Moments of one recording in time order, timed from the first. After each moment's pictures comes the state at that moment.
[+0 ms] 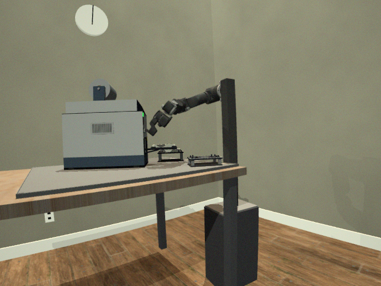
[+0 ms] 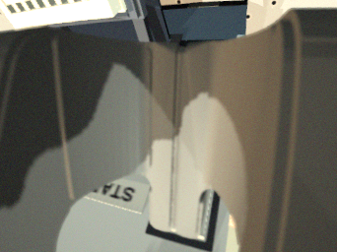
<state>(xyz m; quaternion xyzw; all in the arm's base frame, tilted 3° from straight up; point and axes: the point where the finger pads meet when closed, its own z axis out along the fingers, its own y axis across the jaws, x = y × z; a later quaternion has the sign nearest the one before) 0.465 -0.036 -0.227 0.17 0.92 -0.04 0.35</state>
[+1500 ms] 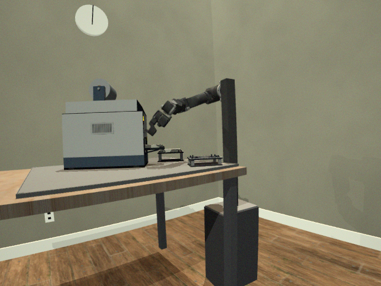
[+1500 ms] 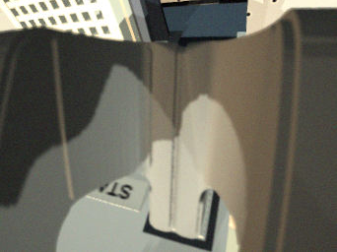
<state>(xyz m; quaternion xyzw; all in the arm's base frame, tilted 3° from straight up) 0.467 -0.037 -0.227 0.17 0.92 -0.04 0.34</state>
